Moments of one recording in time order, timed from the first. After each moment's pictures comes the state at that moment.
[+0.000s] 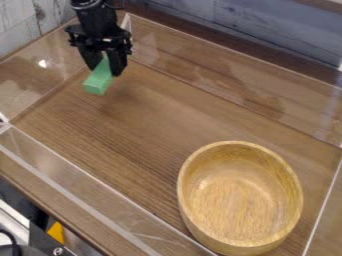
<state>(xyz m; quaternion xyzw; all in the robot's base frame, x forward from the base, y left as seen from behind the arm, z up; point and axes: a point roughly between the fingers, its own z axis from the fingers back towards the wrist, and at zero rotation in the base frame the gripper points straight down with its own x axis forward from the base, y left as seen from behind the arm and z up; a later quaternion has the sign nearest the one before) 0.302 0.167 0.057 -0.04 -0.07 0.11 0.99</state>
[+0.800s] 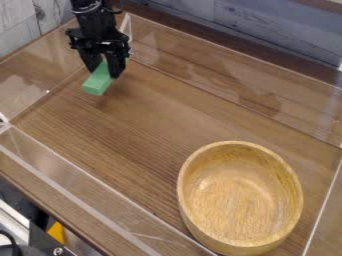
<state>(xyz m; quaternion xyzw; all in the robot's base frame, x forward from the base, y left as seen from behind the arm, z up) 0.308 0.173 0.051 -0.04 -0.07 0.10 0.99</state>
